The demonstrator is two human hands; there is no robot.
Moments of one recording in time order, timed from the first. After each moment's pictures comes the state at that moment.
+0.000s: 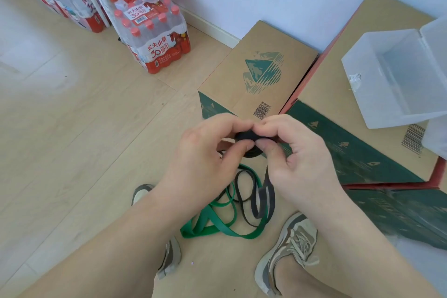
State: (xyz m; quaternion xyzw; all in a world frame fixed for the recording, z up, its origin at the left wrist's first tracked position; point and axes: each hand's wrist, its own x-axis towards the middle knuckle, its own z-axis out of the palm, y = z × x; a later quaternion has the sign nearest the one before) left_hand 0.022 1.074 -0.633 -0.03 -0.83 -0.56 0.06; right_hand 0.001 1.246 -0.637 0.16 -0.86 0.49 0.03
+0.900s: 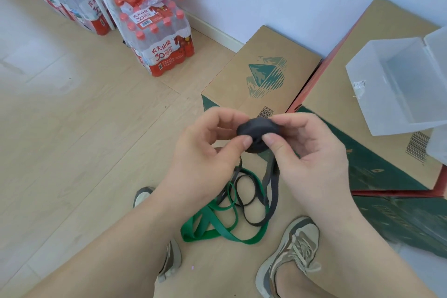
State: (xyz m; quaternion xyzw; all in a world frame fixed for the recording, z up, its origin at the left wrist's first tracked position) left_hand 0.016 1.072 -0.629 0.08 -0.73 -0.68 0.01; right_hand 0.001 1.243 -0.634 0.03 -0.79 0.61 0.01
